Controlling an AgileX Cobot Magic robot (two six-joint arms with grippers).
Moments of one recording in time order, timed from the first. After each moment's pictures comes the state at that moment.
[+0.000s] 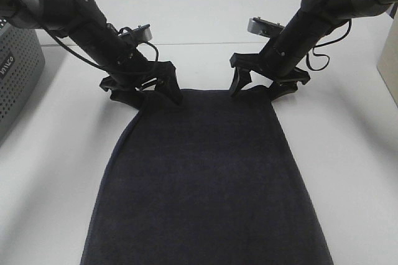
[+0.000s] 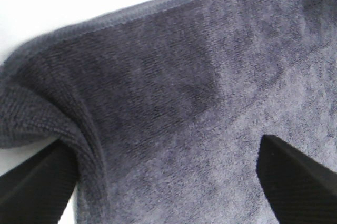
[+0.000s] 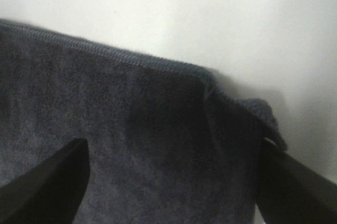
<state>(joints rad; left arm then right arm) -0.29 2.39 -1.78 -0.64 0.85 0.34 0.19 2.34 -1.72 0.42 0.79 -0.19</state>
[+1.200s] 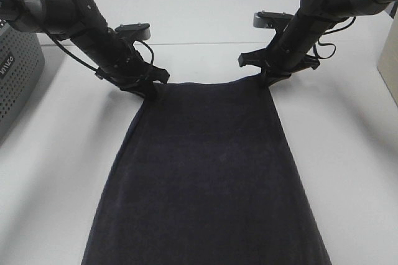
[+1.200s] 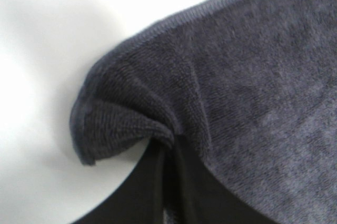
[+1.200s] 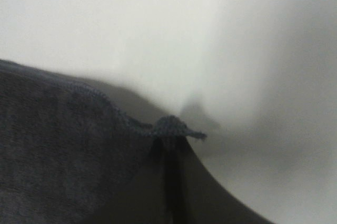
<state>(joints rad) -0.29 2.39 -1.77 -0.52 0.68 0.44 0.19 2.35 -1.76 0.22 0.66 -0.14</state>
